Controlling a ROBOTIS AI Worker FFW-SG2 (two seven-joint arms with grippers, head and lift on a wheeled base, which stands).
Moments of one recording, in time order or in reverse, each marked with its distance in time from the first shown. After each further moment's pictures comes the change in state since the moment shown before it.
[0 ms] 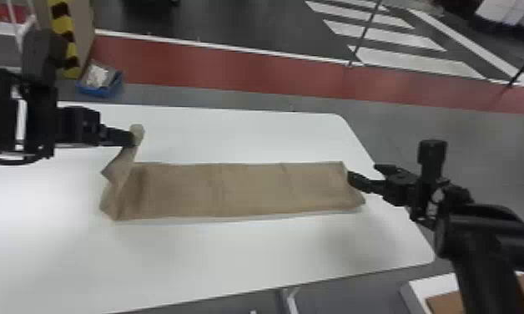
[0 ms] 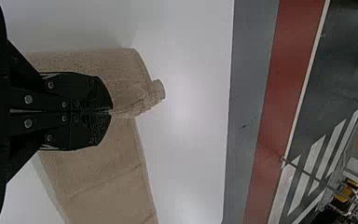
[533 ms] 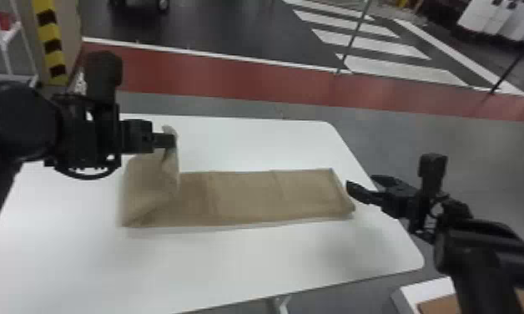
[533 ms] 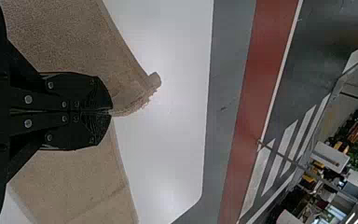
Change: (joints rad) left arm -0.010 -0.141 -0.129 0.153 -0.010 -0.288 0.082; right arm 0.038 -0.010 -0.052 0.008 -0.045 -0.040 0.018
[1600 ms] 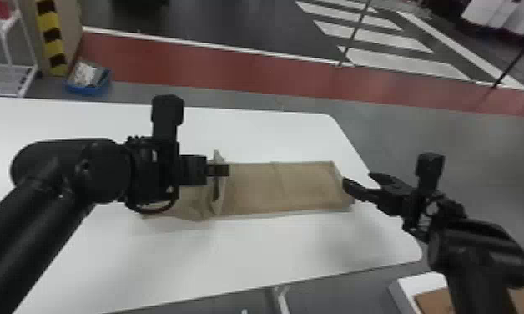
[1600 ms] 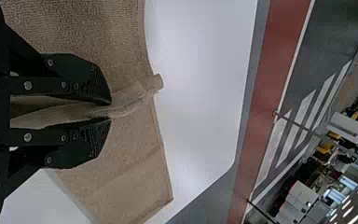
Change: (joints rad) left arm 0.018 -0.001 -0.307 0.188 0.169 -0.297 0.000; right arm 0.018 0.011 0.006 0.017 -0.034 -0.029 -0.013
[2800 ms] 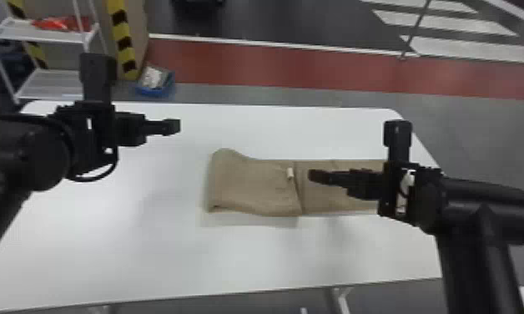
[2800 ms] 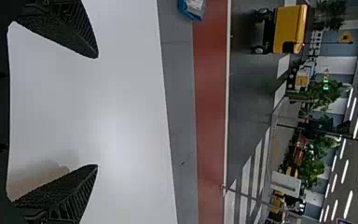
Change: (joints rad) left arm 0.083 0.326 0.187 -0.228 -0.195 -0.095 -0.039; right arm -0.085 0.290 0.228 -0.408 0.035 0.730 -0.148
